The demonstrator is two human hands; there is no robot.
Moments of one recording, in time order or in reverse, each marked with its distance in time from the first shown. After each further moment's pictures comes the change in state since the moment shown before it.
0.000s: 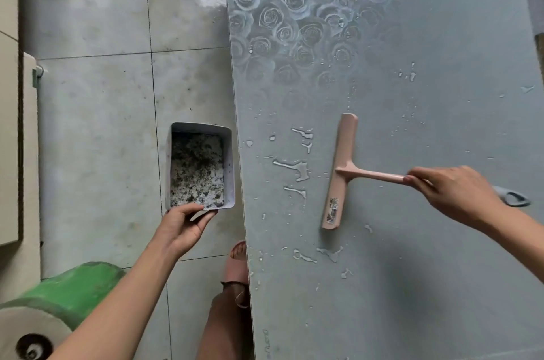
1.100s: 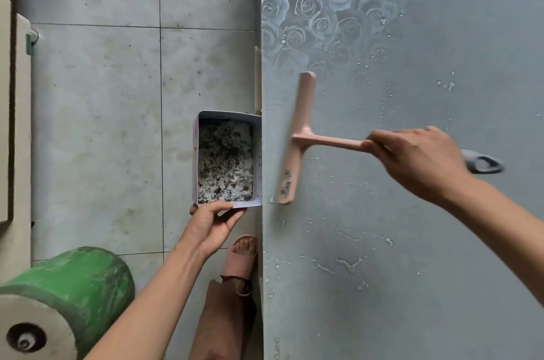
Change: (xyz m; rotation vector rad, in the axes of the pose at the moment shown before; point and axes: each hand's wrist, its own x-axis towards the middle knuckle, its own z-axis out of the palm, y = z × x) left_hand 0.024 -0.013 0.004 -0.113 -0.141 -0.048; right_hand 0.067 -0.116 -0.074 0.001 0.171 -0.184
